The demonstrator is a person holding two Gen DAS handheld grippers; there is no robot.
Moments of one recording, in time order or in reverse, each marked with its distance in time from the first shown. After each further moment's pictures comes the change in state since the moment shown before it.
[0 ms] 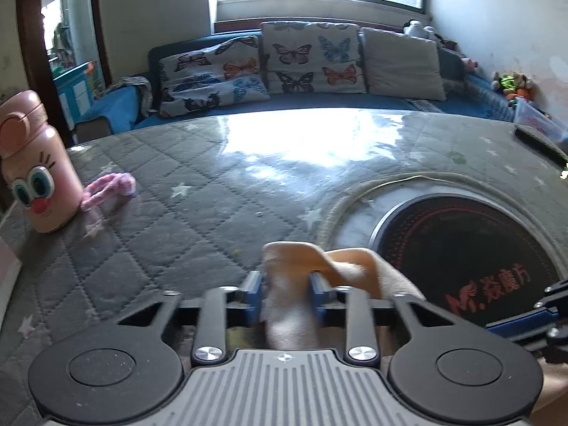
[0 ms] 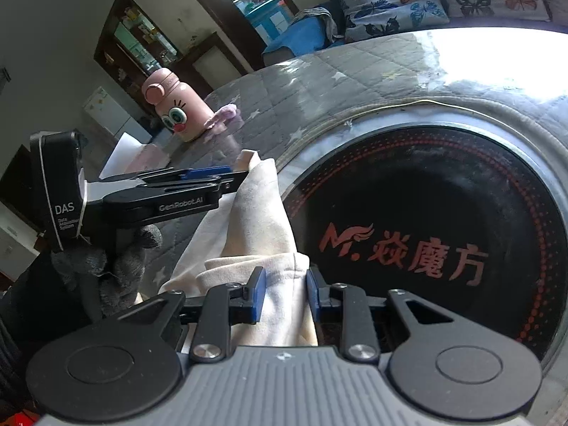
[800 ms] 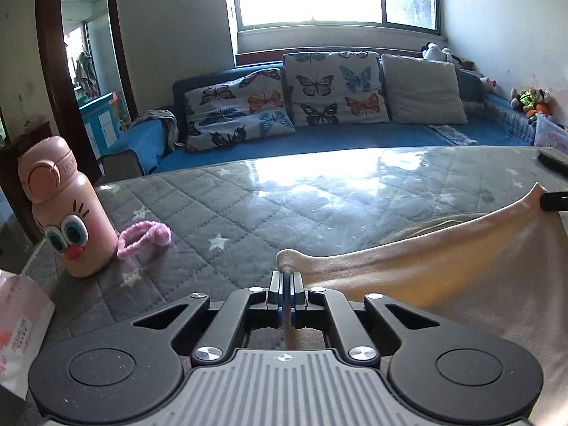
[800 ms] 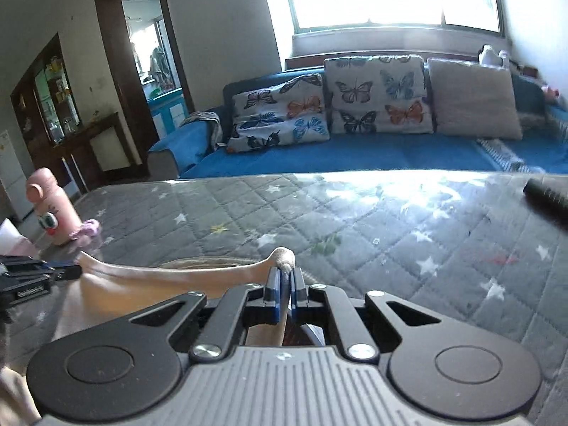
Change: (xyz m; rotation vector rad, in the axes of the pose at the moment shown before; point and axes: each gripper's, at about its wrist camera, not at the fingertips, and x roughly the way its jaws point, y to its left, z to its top) left arm 0.002 0.013 0.025 0.009 -0.102 0.116; right arm -0.052 -0.048 0.047 -0.056 -0.355 -0.475
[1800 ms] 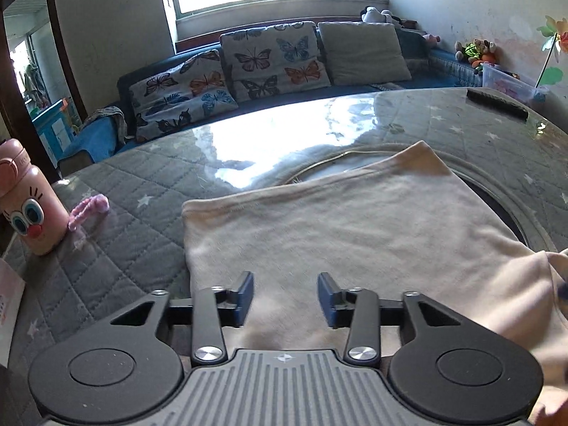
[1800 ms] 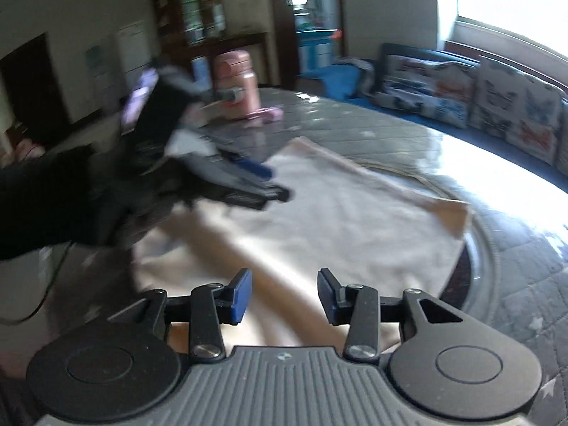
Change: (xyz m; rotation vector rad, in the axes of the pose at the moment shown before) left arm -0.047 -0.061 -0.044 0.139 0.086 -0.136; right arm -0.124 0.103 -0.087 -0.414 0.192 0.375
